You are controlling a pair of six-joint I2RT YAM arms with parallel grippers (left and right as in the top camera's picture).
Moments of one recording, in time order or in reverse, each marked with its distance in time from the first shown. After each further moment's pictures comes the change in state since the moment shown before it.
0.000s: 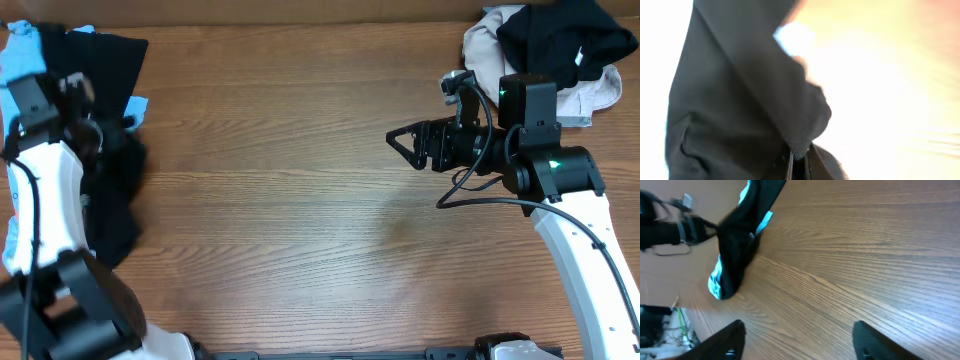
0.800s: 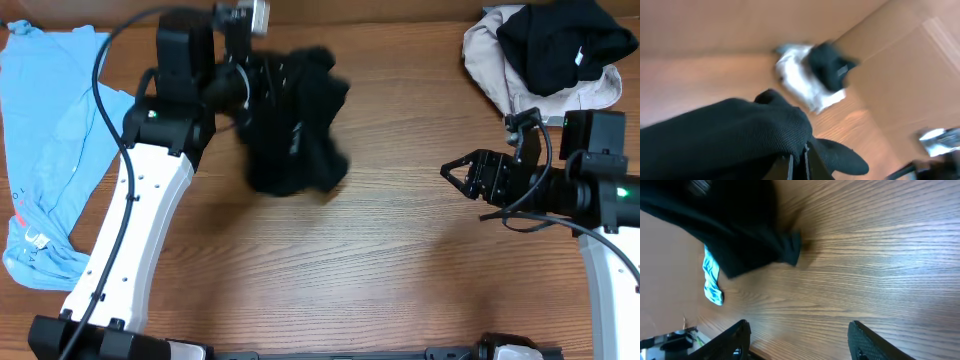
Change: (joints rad) left arm -0.604 -0.137 0.144 0.276 0.462 -0.367; right arm -0.246 -0.135 0.013 -0.455 0.020 -0.026
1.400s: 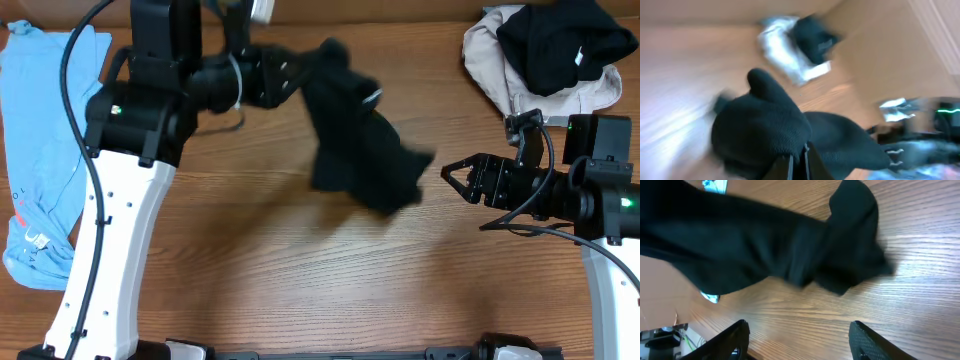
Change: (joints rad) left arm -0.004 -0.008 0.277 -0.530 -0.003 0.106; right arm 0.000 -0.031 0.000 0.008 0.000 -0.041
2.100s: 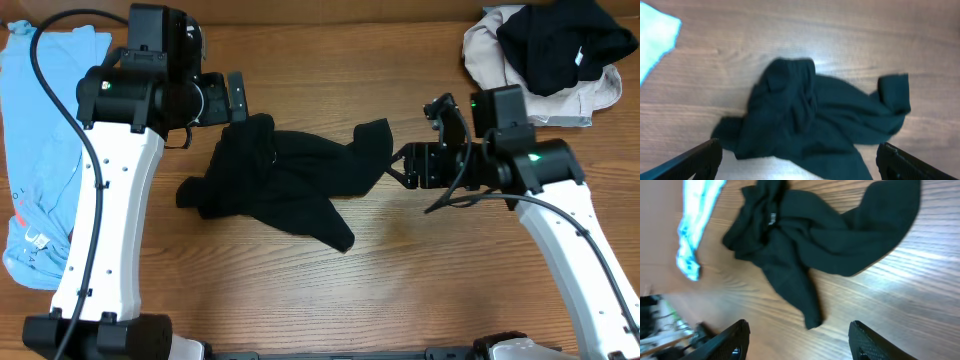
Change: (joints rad) left arm 0.095 0.098 0.000 -0.307 -0.595 0.055; right arm 0.322 0.228 -0.001 0.230 0.162 0.076
